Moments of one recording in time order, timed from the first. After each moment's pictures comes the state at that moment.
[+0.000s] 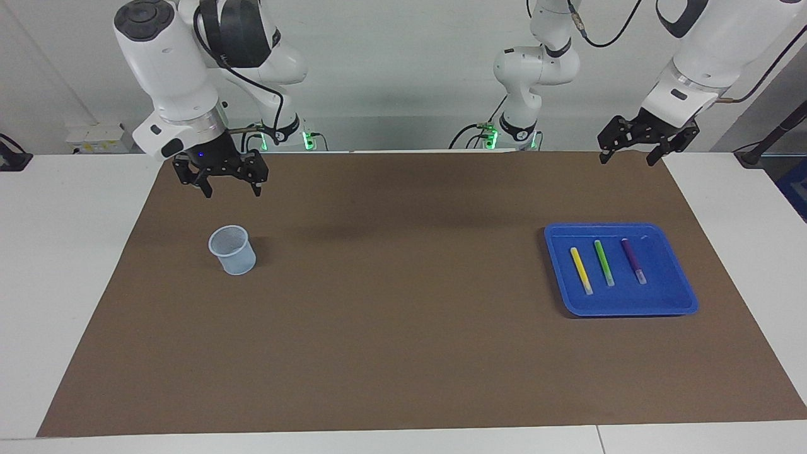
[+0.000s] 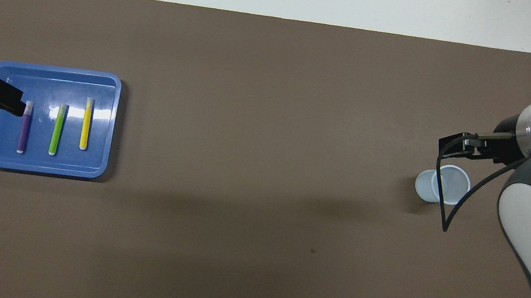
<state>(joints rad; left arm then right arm) -0.09 0.05 0.03 -1.44 -0.01 1.40 0.06 -0.05 0.02 0.15 -1.66 -0.02 1.67 0.09</state>
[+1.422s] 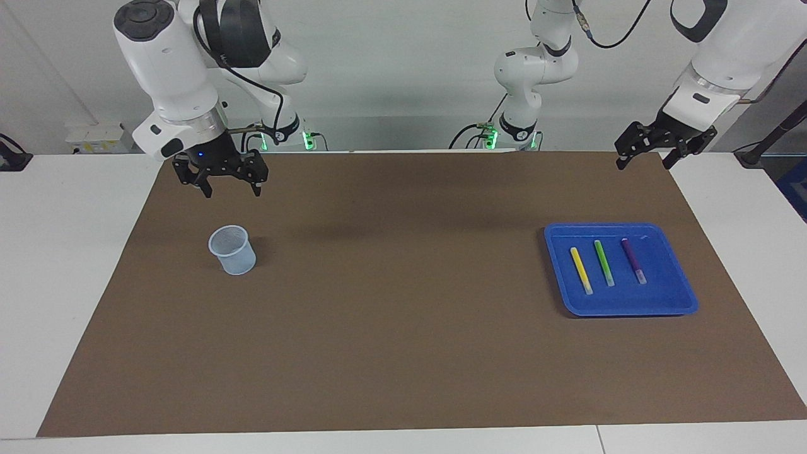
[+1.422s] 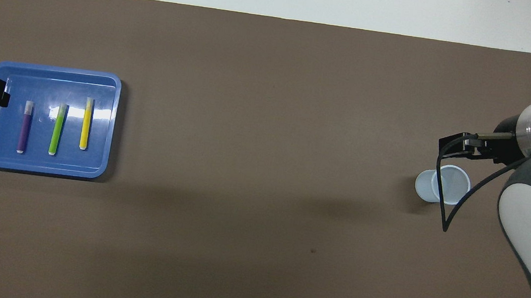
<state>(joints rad) 0.08 0.05 -0.09 -1.49 0.00 1.48 0.06 -0.05 0.02 0.15 -1.66 -0.02 1.67 0.09</state>
